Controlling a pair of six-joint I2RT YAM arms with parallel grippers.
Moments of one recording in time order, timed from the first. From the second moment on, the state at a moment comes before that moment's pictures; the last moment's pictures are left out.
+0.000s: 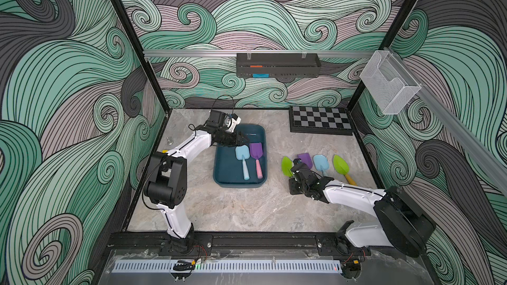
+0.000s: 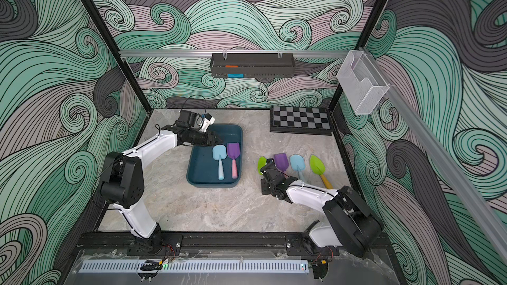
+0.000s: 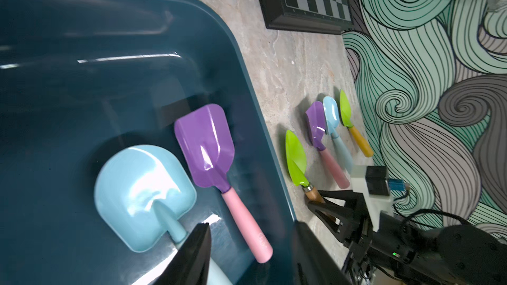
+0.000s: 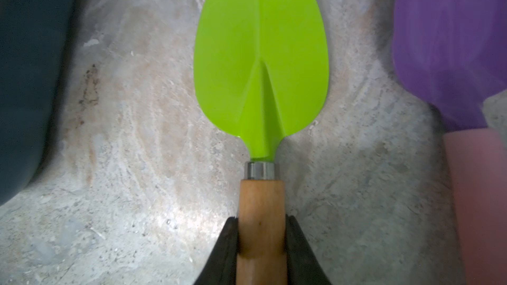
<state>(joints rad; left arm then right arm) -0.29 1.76 1.28 -0.43 0.68 -0.26 0.65 1.37 0.53 -0.24 0.16 0.50</state>
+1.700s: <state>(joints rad) -0.17 1.77 1.61 -0.71 0.66 -0.03 0.77 1.03 0.62 -0.44 0.29 0.40</state>
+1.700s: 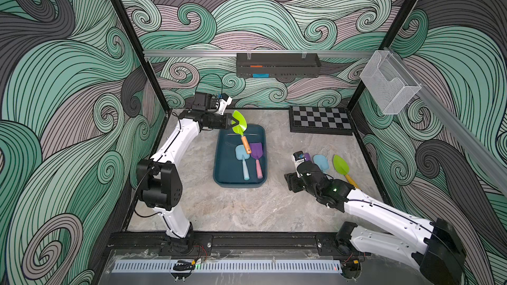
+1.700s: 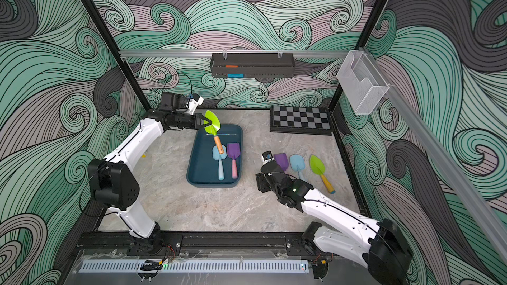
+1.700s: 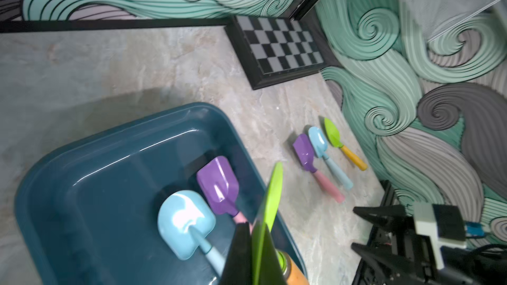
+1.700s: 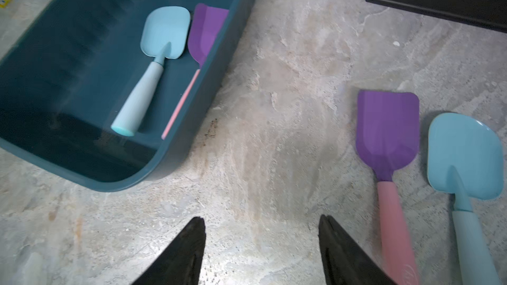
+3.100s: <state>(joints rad) -0.24 2.08 1.53 -0.88 0.36 0.05 0.56 1.08 0.57 -0.47 0.28 0.45</state>
